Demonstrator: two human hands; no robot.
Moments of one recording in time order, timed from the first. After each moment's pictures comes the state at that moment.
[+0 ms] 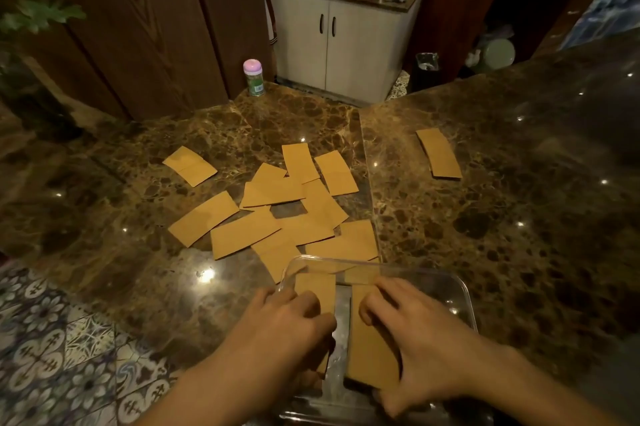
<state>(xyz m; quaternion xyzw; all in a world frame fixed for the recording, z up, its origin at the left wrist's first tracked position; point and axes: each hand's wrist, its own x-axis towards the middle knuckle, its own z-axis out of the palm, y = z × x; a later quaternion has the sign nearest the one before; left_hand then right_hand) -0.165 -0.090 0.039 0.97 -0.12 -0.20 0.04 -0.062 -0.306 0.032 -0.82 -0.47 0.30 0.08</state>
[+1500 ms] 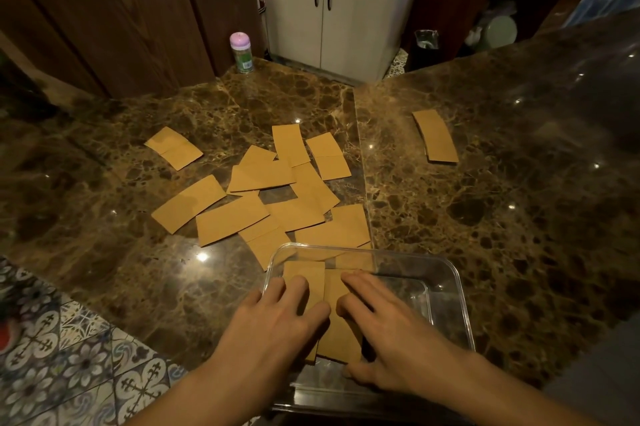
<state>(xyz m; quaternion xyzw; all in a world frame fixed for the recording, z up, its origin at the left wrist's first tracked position) -0.177 -0.101 -0.004 0.99 -0.07 -0.12 0.02 -0.077 -0.302 -0.017 -0.83 -0.48 0.25 0.12</state>
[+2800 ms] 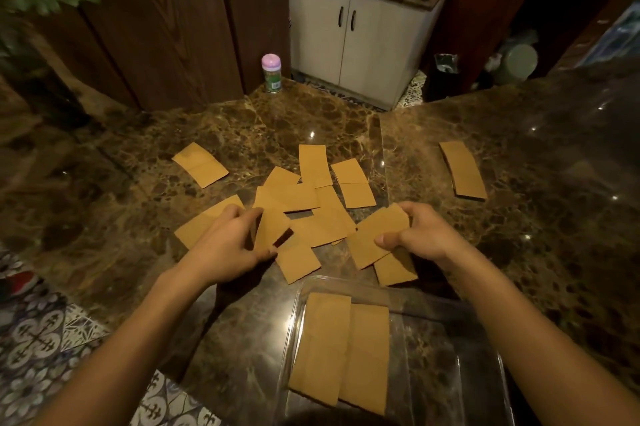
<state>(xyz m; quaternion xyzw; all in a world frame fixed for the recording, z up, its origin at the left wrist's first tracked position) -0.084 0.055 -0.024 0.95 0.19 -0.11 0.22 0.081 -0.228 0.005 -0.86 -0.07 0.33 0.38</state>
